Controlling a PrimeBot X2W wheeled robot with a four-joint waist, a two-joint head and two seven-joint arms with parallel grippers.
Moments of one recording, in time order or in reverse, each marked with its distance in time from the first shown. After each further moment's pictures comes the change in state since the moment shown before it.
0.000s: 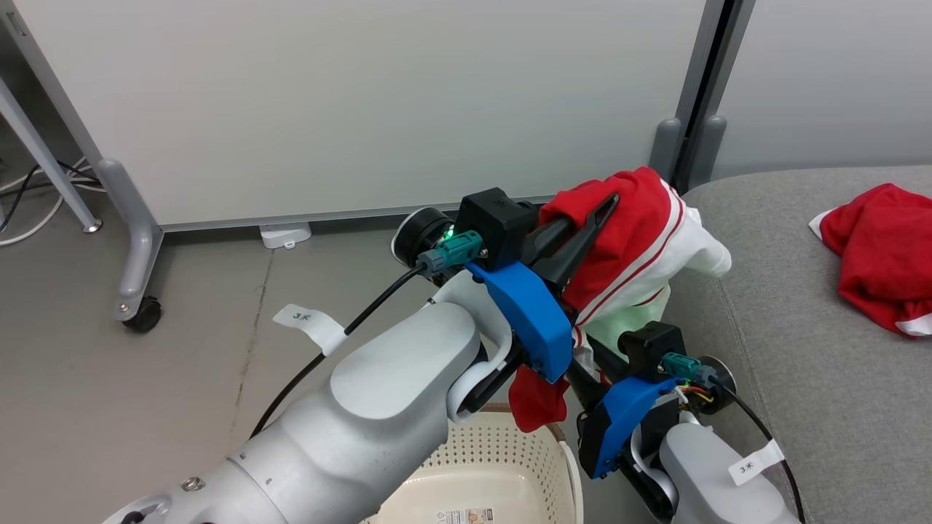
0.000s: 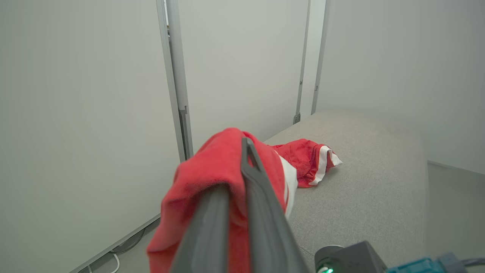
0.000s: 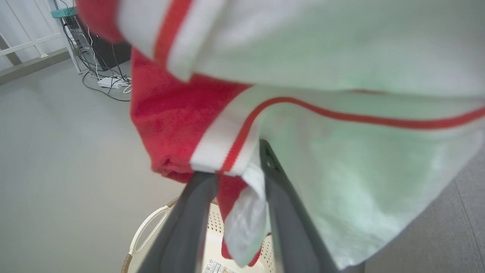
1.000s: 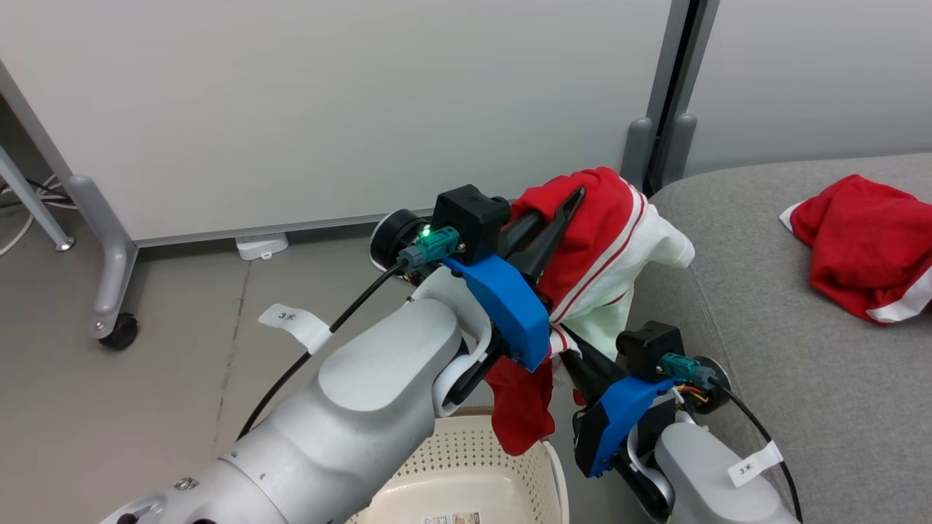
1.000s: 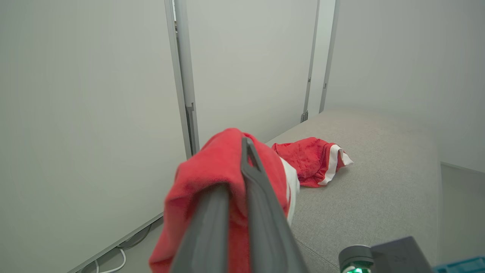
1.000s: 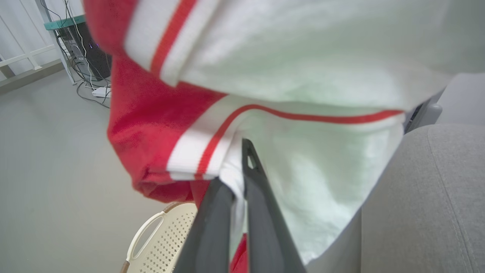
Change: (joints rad) left arm -0.001 0.000 0.011 0.077 -0.004 0.010 -0.023; right arm -0.025 0.000 0.054 0.039 0.058 0.000 -0.047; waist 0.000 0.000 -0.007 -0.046
